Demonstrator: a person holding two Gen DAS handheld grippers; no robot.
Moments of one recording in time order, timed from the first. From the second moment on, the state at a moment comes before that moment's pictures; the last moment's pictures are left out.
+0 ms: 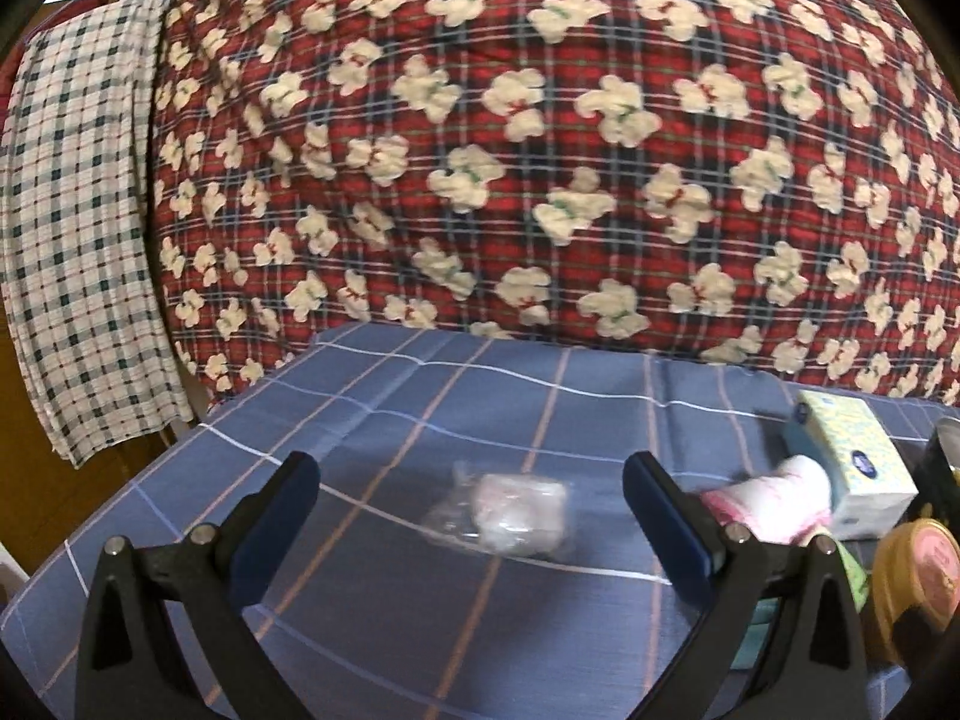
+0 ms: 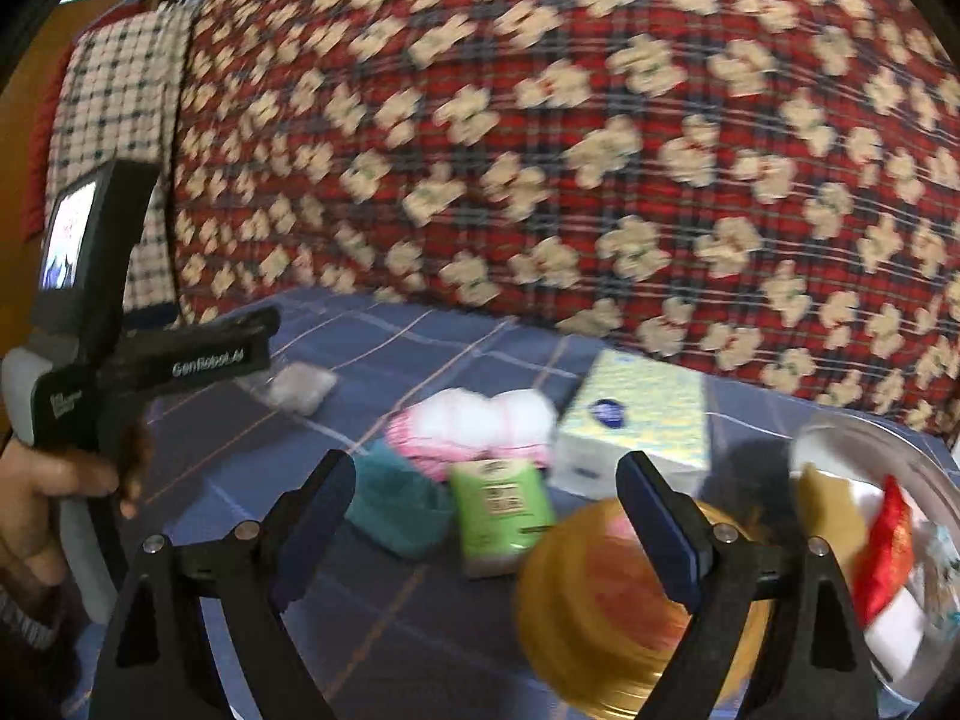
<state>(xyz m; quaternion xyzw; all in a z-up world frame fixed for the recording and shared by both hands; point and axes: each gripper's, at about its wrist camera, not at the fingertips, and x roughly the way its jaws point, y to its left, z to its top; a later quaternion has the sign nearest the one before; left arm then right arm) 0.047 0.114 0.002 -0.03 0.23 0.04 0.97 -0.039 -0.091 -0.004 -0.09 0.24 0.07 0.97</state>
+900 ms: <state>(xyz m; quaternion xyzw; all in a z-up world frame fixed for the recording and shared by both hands) 0.059 0.159 -0.005 -0.06 0.25 0.07 0.96 0.035 -0.048 -0.054 -0.14 0.41 0.13 0.89</state>
